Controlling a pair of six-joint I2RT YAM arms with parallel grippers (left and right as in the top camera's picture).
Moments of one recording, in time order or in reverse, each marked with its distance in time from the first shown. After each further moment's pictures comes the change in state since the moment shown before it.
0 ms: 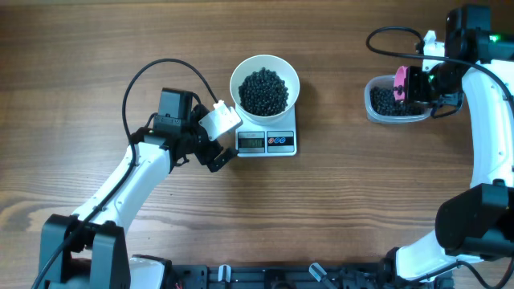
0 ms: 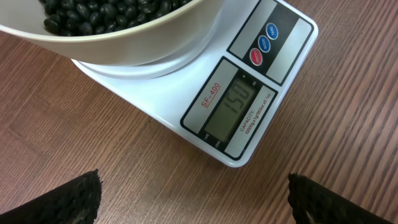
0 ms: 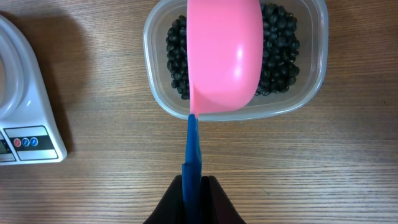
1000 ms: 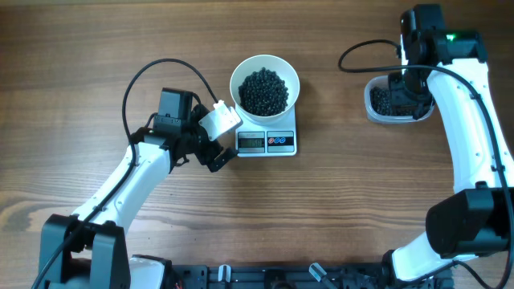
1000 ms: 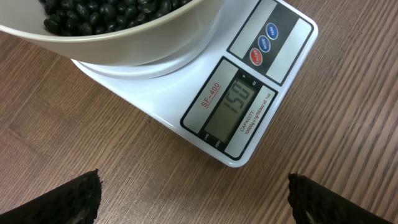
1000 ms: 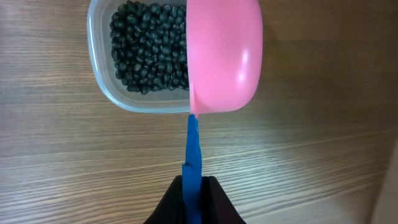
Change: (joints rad) left arm 0.000 0.000 0.000 0.000 0.000 0.000; right arm 0.181 0.000 0.000 -0.032 0.393 0.047
